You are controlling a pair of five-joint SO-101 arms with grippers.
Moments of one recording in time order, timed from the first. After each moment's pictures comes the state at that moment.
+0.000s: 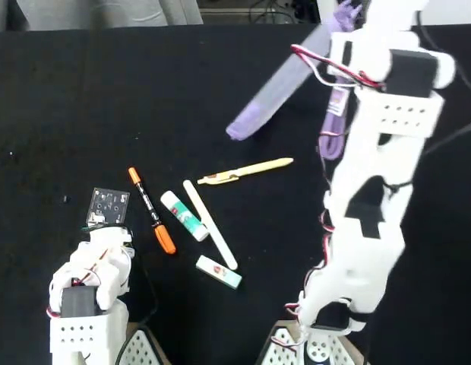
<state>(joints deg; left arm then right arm) -9.1 -104.1 96.1 72.2 -13.4 8.6 23.4 -70.5 99.5 4.4</state>
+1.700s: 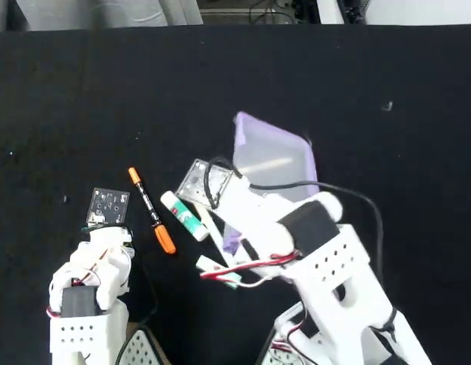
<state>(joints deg) -9.1 -104.1 96.1 72.2 -13.4 -33.3 -43.7 31.3 98.6 28.5</state>
